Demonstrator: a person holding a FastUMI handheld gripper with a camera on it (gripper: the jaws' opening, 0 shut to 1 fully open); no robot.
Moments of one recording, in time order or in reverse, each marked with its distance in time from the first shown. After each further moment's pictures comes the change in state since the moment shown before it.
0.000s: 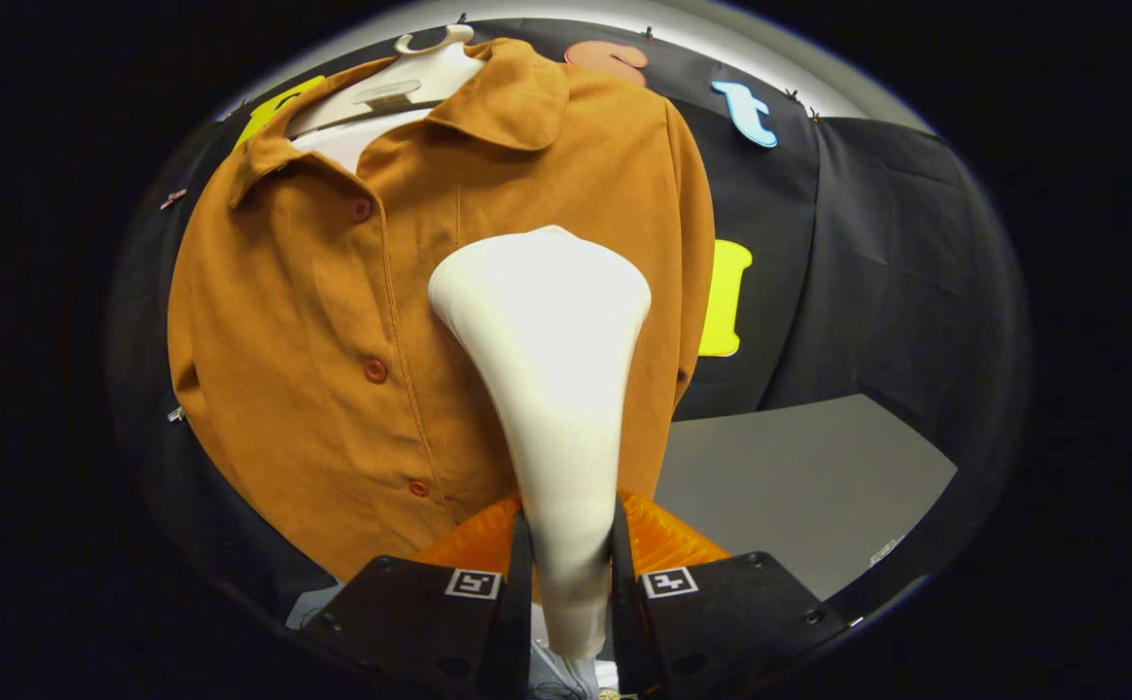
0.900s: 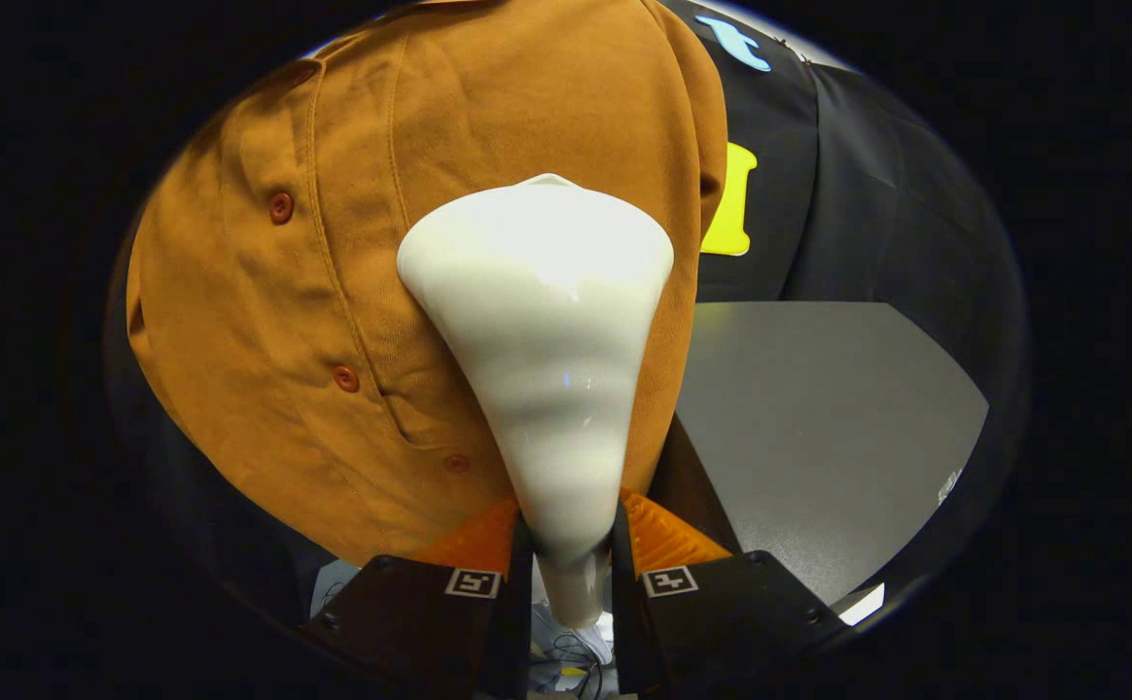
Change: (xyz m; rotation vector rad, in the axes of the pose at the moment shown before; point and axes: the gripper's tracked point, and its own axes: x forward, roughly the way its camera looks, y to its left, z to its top) arm 0.042 -0.008 -0.083 0.066 0.251 -0.002
